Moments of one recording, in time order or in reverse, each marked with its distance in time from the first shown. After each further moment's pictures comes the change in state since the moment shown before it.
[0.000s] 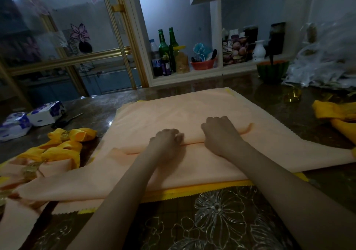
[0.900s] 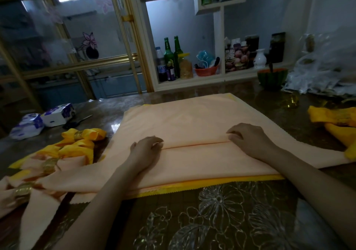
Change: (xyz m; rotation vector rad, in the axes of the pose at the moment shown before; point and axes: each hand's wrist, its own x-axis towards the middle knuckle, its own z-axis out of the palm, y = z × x) left_hand -0.022 -0.070 0.002 -0.133 0.181 -0.033; right_hand -0.040 0.060 0.008 0.382 0.064 0.143
